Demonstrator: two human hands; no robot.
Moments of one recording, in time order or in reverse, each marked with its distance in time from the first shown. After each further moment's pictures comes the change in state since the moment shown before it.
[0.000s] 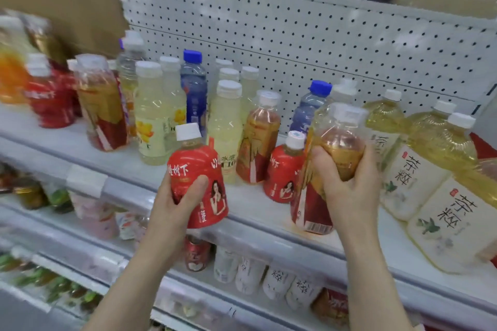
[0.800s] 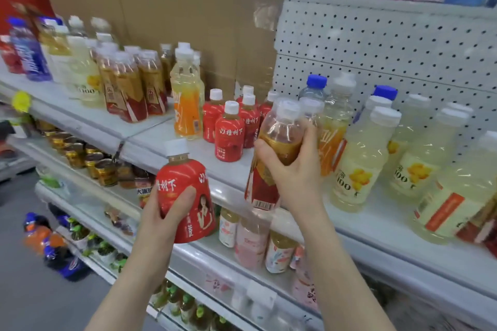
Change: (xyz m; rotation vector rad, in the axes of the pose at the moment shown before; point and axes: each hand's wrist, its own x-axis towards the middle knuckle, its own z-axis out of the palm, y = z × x) left_hand 0.101 0.107 -0.354 0.095 0.169 -0.011; right_hand -0.059 -0.111 0.417 0.161 -0.299 -0.059
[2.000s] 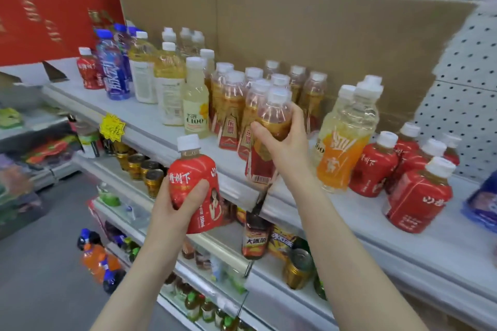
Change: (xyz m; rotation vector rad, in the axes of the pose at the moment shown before) left_hand 0.227 0.068 -0.271 0.044 0.053 0.034; right_hand 0.134 -0.004 0.384 0.053 -0.093 0.079
